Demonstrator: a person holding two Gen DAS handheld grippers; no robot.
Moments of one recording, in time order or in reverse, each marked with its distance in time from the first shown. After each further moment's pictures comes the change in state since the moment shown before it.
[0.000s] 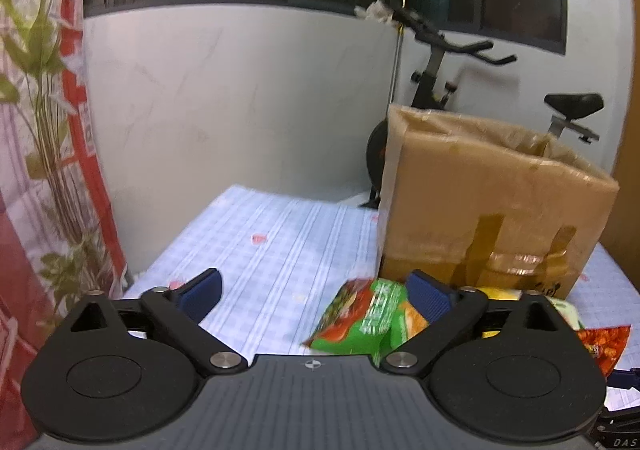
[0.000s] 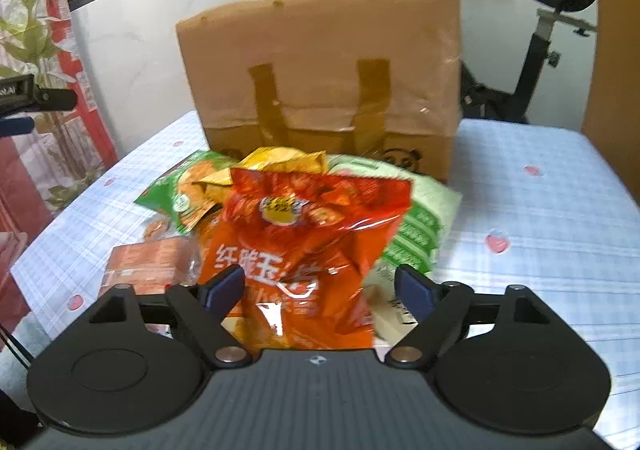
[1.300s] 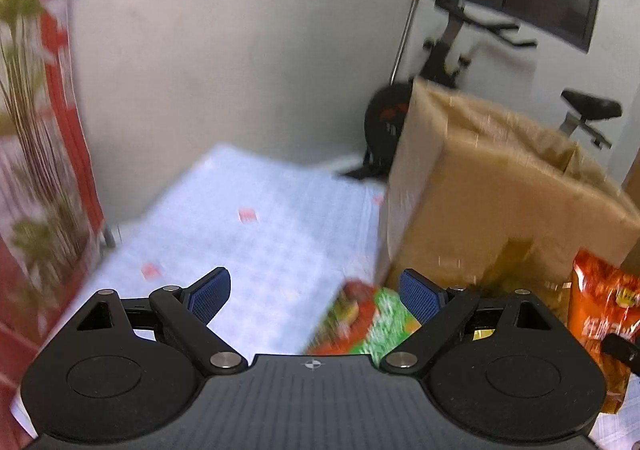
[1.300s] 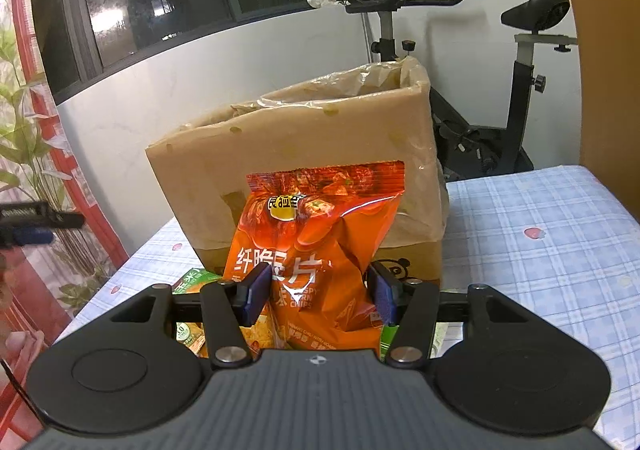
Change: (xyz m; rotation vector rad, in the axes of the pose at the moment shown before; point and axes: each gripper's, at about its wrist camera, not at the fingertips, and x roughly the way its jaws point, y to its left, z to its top) left arm 0.071 0.011 0.030 -0.100 0.175 -0.055; right arm -0.008 -0.033 0.066 0.160 -0.184 0.031
